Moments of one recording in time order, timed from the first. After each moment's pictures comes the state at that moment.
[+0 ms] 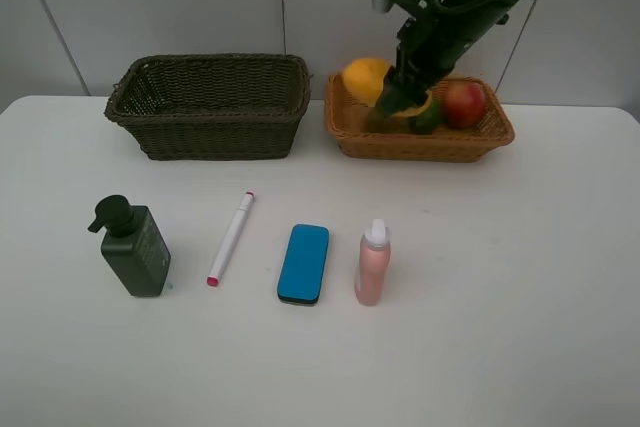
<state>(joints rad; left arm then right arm) 0.02 -0.01 -0.50 -0.08 1.05 0.12 0.33 1.94 -1.52 0.17 0.74 -0.86</state>
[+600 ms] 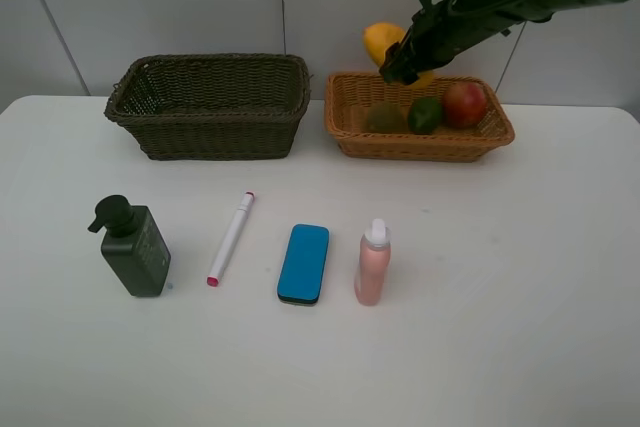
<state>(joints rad) 0.02 -0.01 -0.50 -0.08 1.05 0.12 0.26 2.05 -1.52 0.24 0.35 -0.70</state>
